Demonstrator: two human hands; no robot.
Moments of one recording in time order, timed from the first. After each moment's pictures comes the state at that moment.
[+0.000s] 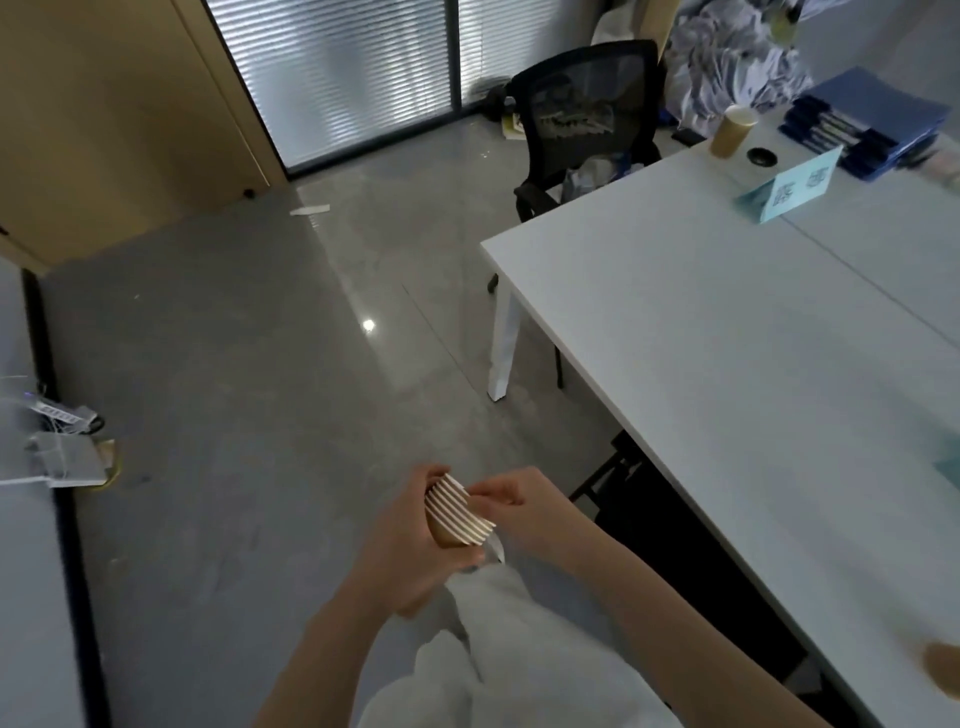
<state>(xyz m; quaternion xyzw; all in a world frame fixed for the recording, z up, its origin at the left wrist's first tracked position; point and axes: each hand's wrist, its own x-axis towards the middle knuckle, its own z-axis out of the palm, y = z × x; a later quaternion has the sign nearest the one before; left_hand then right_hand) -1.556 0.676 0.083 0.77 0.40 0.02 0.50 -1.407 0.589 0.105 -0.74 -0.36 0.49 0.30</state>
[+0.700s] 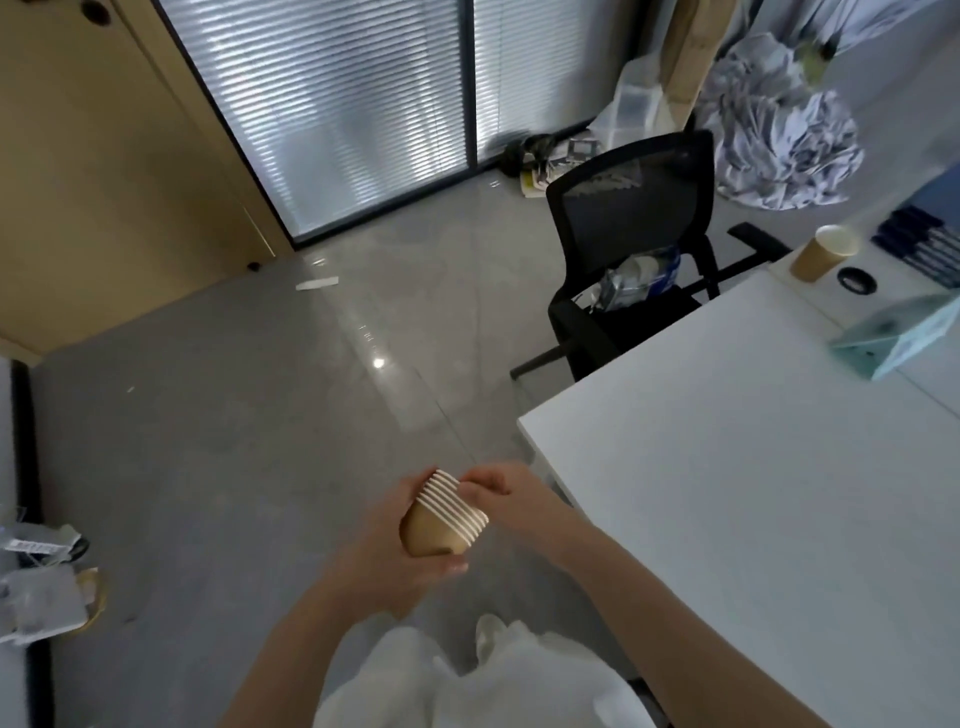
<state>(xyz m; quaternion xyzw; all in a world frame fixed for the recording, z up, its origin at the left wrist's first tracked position) -1.369 0.987 0.097 0.77 0.37 0.01 0.52 -1.203 0.899 0.121 -0.72 -0.39 0.48 0.32</state>
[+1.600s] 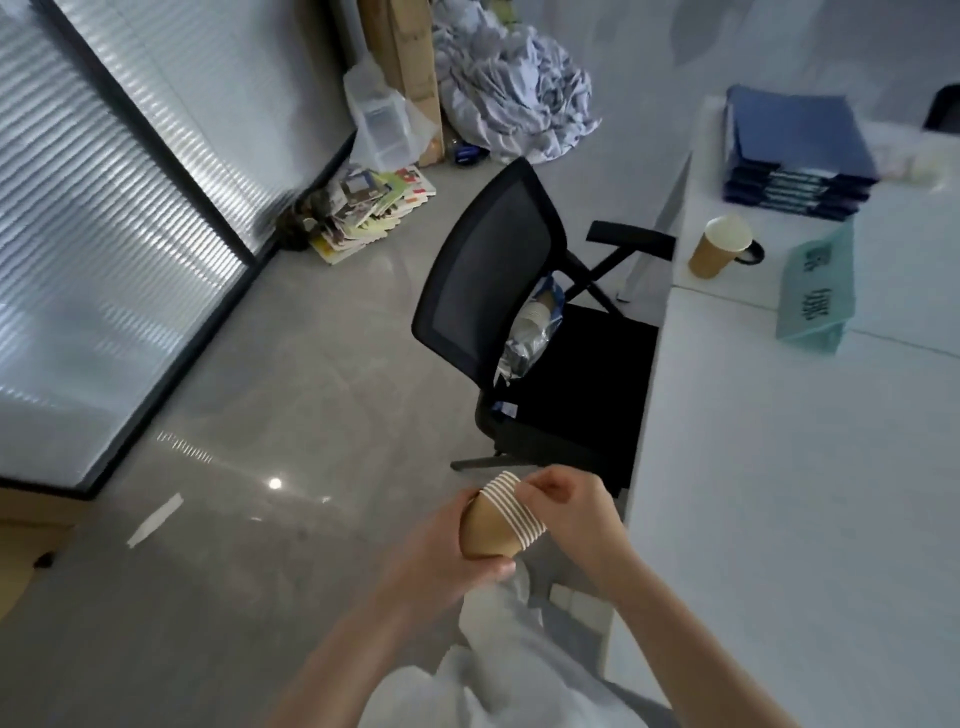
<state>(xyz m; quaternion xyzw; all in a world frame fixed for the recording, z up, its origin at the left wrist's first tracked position) -1.012 1.267 0.059 0.85 0.09 -0.25 0.46 -0.961 1.098 0.080 -0.82 0.09 0.24 0.51</state>
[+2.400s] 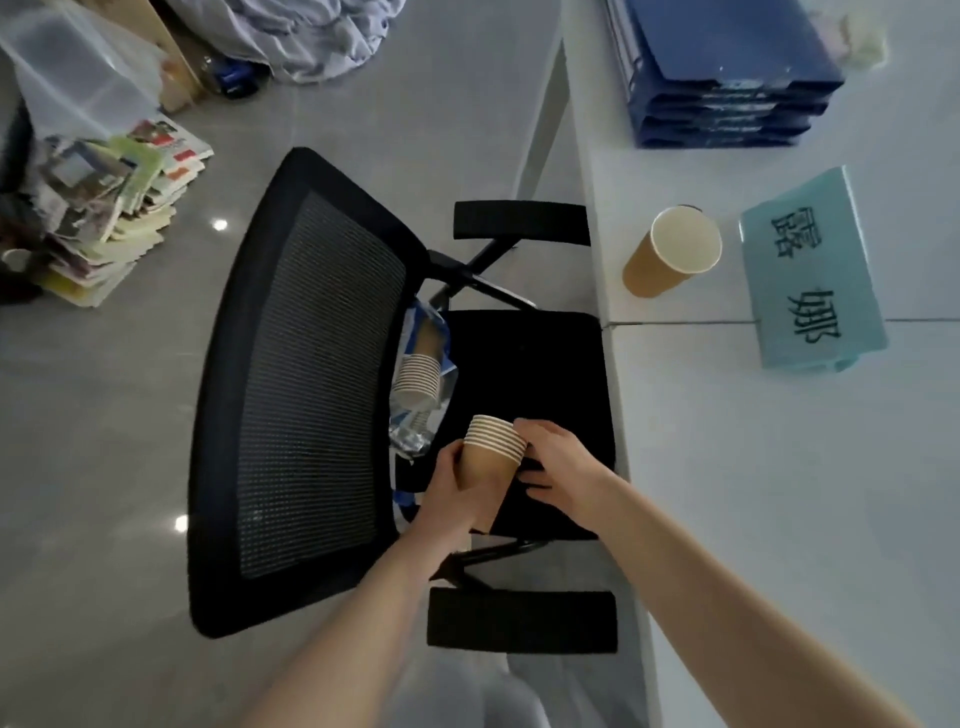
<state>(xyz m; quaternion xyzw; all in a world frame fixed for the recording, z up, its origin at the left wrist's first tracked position) -0.671 1.189 -0.110 0.70 0.19 -0.41 0.56 -0.659 1.044 -0.059 -0.59 0.43 0.31 0.61</state>
